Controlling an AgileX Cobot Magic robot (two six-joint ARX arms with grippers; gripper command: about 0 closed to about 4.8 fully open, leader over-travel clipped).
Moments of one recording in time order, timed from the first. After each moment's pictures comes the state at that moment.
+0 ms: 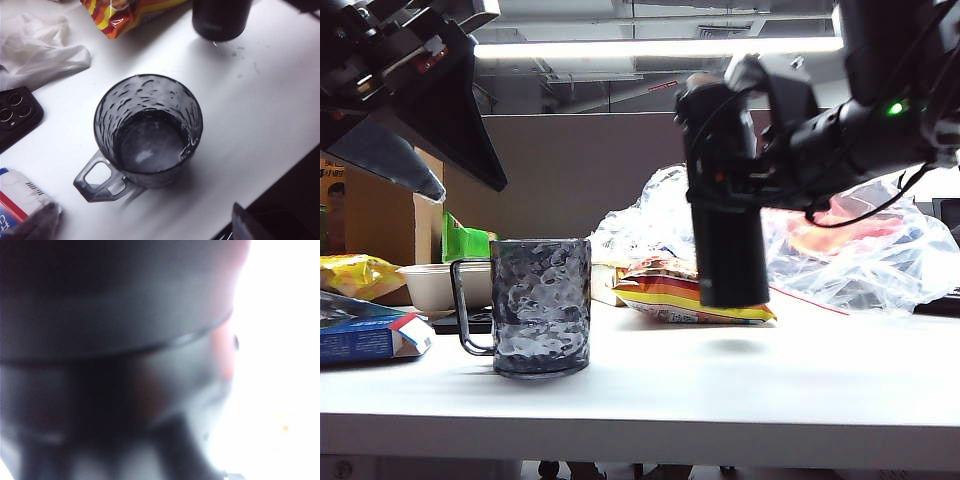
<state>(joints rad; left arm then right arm) -0.55 1.01 0.69 -0.37 0.11 0.12 0.49 1.62 0.62 0.87 -0.08 -0.02</state>
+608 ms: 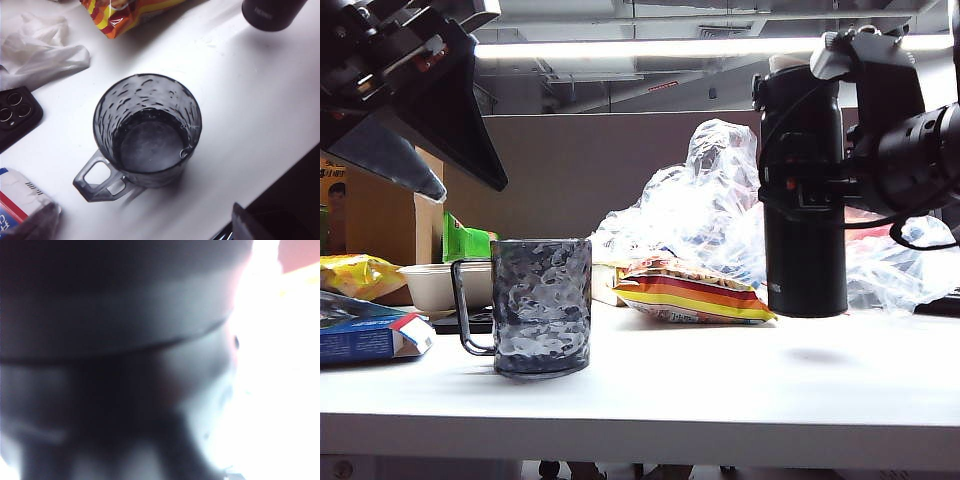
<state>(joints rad) -0.55 1.01 0.69 -0.37 0.11 0.12 0.49 1.52 0.33 1.18 0.11 -0.02</state>
